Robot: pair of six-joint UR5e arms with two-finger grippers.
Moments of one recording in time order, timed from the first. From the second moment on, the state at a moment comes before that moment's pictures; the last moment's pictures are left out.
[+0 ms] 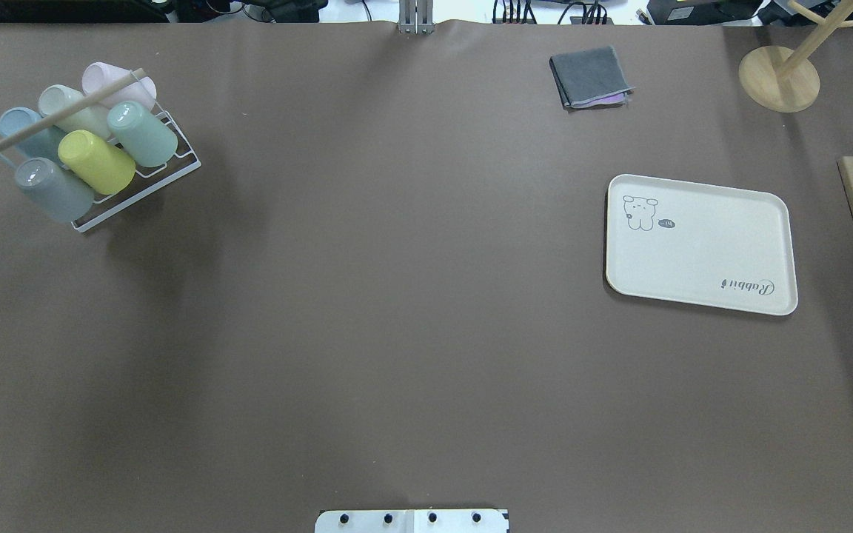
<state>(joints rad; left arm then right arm) -1.71 -1.61 -1.81 -1.35 -2.36 0.09 1.55 -1.78 1.79 -1.61 2.30 0.02</state>
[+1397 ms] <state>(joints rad) -1.65 -1.72 -1.92 -1.38 -2.24 0.19 1.45 -1.69 1.73 -1.60 2.31 0.11</state>
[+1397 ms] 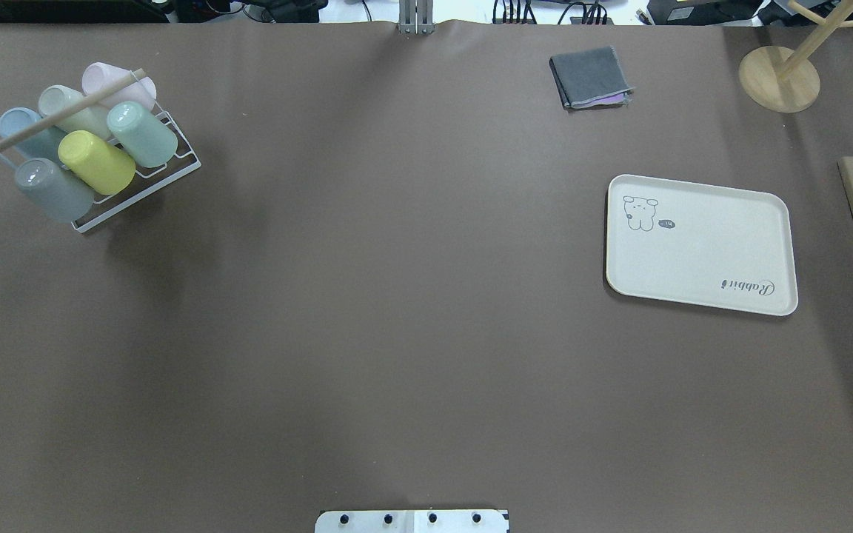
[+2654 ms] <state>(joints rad) -1.09 -1.98 -2.03 -1.38 -1.34 0.50 1.12 -1.39 1.36 -1.19 2.31 0.72</state>
